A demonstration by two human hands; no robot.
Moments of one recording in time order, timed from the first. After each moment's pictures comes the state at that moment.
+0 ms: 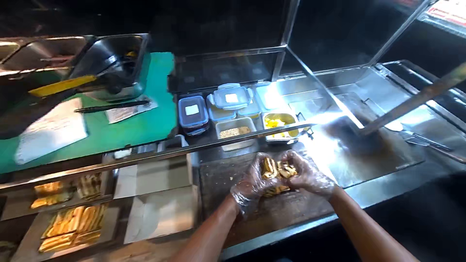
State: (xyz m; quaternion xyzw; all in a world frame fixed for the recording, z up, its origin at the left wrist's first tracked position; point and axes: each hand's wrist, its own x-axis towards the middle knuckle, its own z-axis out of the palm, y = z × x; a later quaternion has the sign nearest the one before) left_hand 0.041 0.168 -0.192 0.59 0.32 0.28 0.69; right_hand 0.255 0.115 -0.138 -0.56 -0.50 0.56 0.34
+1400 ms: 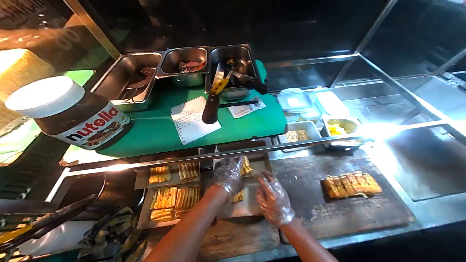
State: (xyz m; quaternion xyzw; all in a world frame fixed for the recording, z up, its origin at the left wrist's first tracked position) left_hand -0.262 0.250 -0.183 0.78 0.57 -0.15 0.20; right_hand -0.107 0.137 -0.207 -0.65 -0.66 0.19 0.32
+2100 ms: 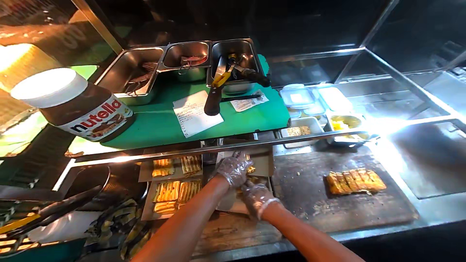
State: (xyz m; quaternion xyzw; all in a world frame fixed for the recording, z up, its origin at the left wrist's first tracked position) left_hand -0.262 0.260 -0.190 0.86 0.44 -0.16 0.20; right_hand -0.149 0.158 -0.215 -0.51 -0.78 0.33 -0.15
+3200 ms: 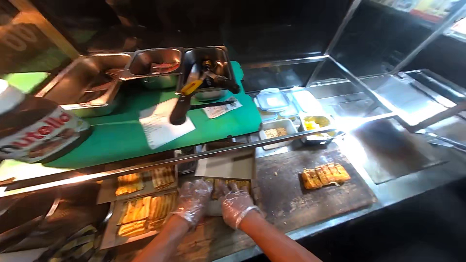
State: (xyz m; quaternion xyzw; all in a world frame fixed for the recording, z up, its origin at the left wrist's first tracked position) left_hand -0.308 0.197 -0.207 0.83 0.51 -0.18 0.12; right_hand -0.146 0.147 -0.204 -0.56 -0.75 0.34 -0.09
